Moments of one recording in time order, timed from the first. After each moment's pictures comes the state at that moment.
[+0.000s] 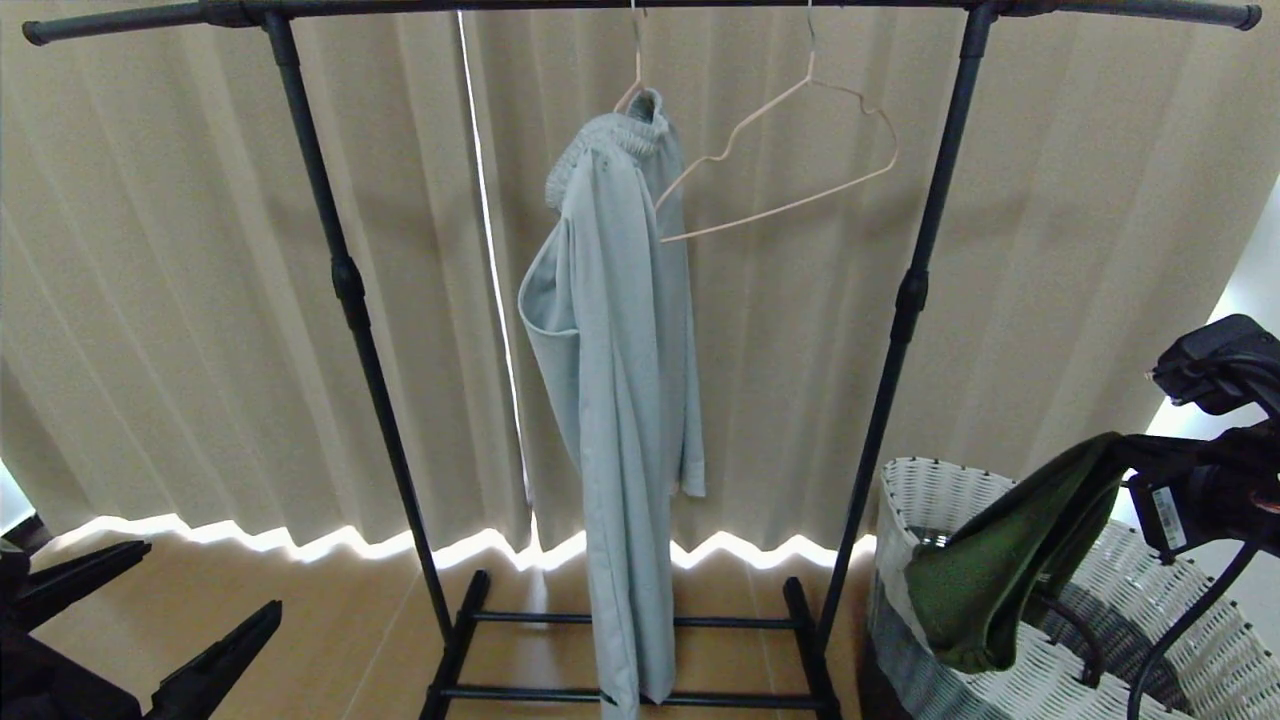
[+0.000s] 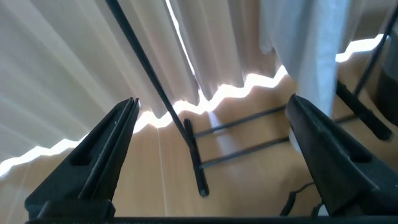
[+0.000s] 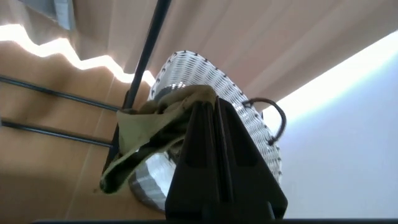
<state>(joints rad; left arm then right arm) -0.17 0.88 -0.19 -0.43 -0.02 0.27 0.16 1.28 -0.60 -0.25 -0.29 -0.31</state>
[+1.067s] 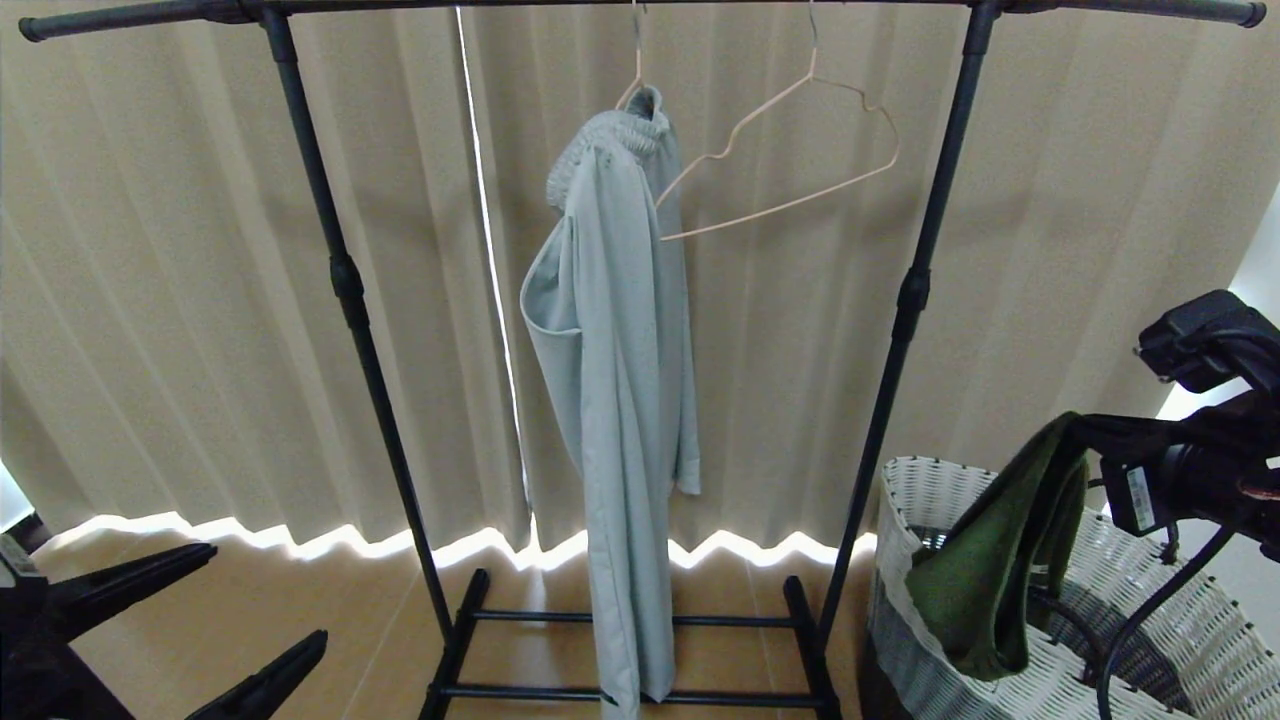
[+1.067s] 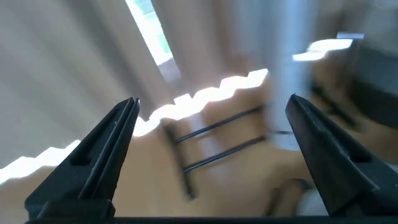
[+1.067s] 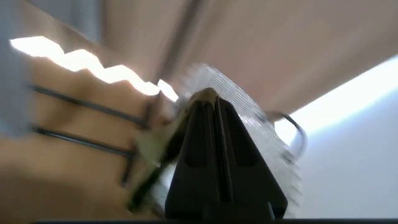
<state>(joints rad) -0.27 0.89 -0.21 -0.43 -0.14 0.27 0.22 1.29 -0.64 -0.27 -0.21 -0.25</state>
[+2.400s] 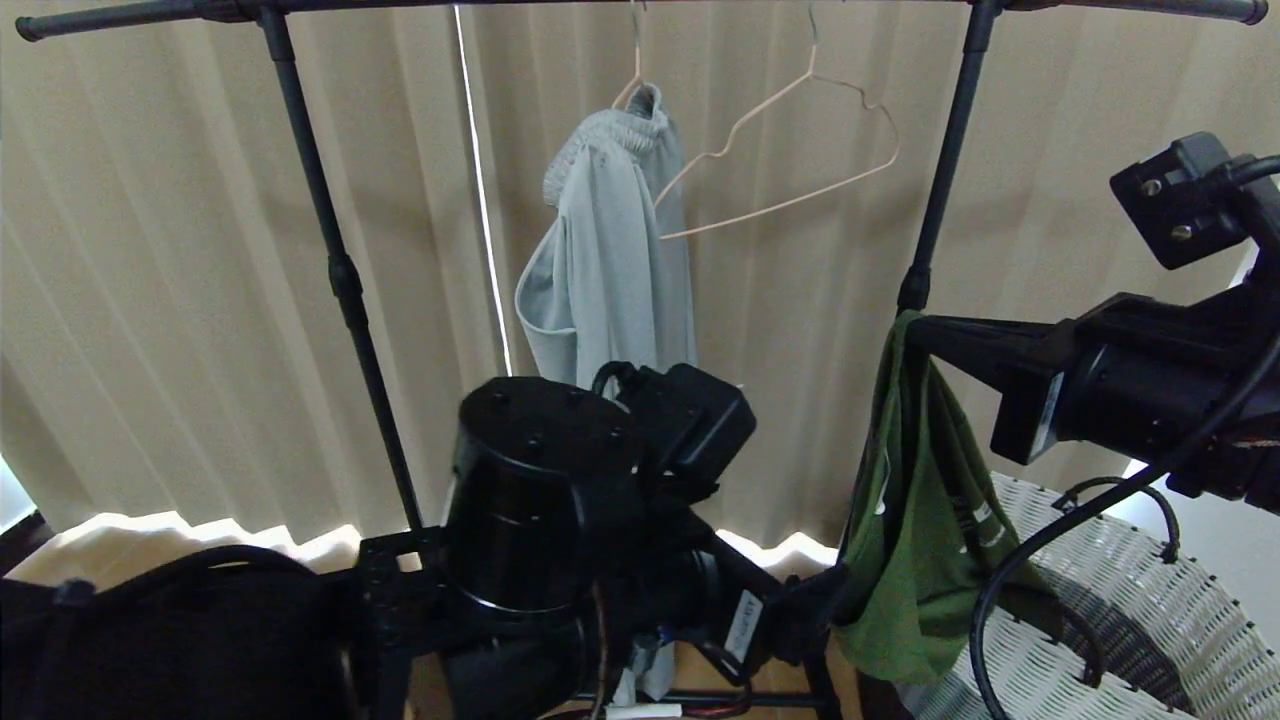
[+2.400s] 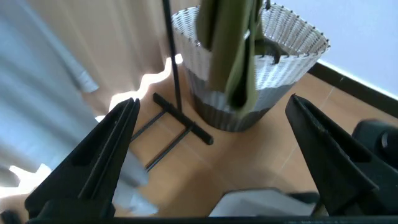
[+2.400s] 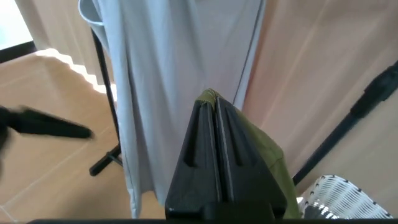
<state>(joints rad) -0.98 1.75 -0.89 -0.54 0.08 -0.08 0.61 1.34 -0.83 -0.38 -0.10 -0.01</state>
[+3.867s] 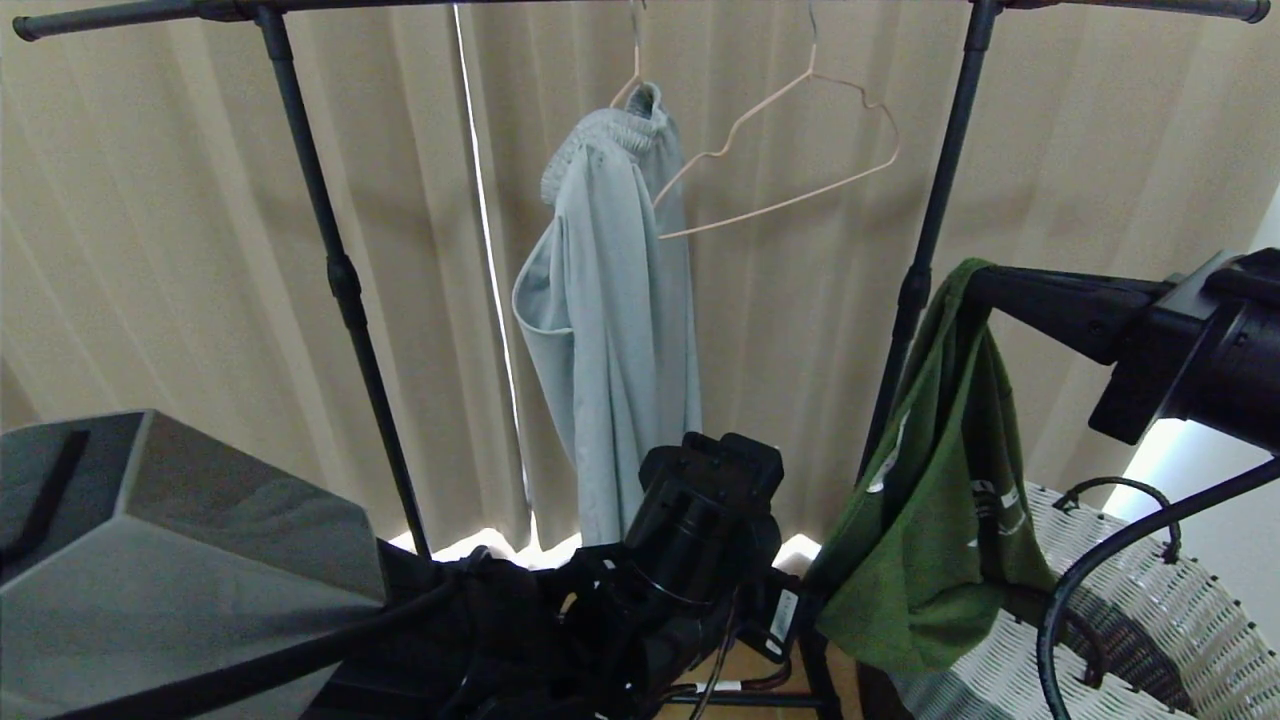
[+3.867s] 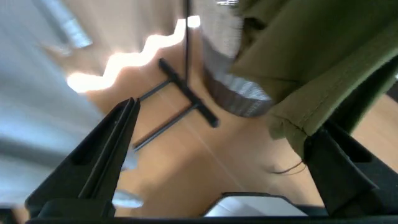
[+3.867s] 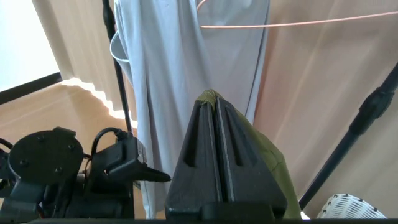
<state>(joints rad) -0.96 2.04 -1.02 -0.52 0.18 -0.18 0.63 1.24 -0.84 -0.37 -0.08 0.03</state>
